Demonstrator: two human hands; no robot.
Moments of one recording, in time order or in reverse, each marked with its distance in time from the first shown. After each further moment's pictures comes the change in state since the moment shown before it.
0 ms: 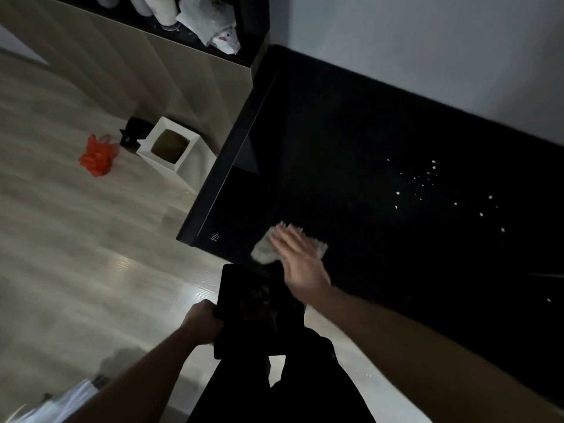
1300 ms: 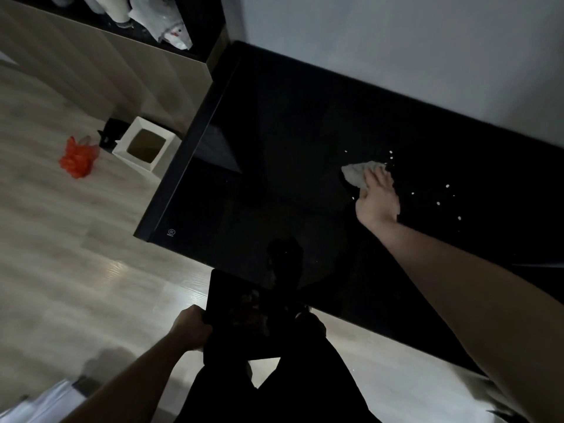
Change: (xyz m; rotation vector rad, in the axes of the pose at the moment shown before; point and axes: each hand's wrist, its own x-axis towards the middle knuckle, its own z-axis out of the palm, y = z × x) left_hand -0.024 0.065 0.049 0.022 0.027 -0.043; right_hand 0.012 0.186 -0.180 -0.208 0.180 0.645
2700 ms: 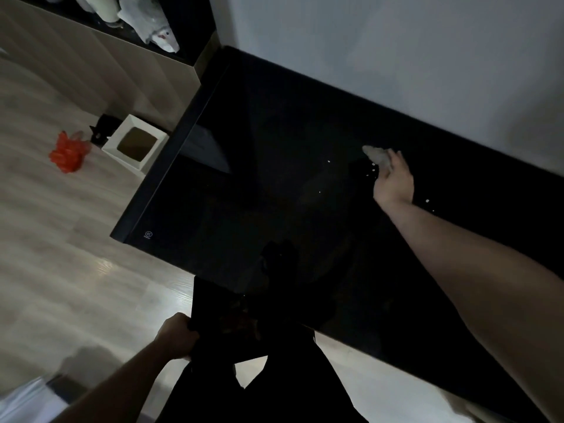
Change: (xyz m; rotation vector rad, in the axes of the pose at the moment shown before) left_hand -0.013 0.031 0.015 -0.091 -0.019 -0.115; right_hand 0.070 0.039 -0.057 0.319 0.146 0.100
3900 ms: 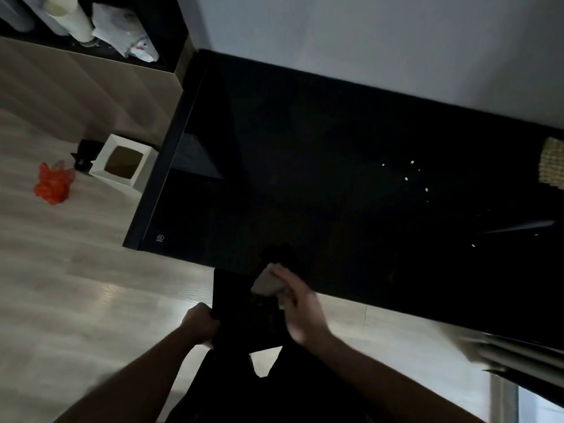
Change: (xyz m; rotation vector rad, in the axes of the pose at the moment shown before) left_hand -0.007 -0.008 -0.020 0.048 -0.066 0.094; right_hand -0.367 -0.029 0.088 0.518 -0.497 -0.042
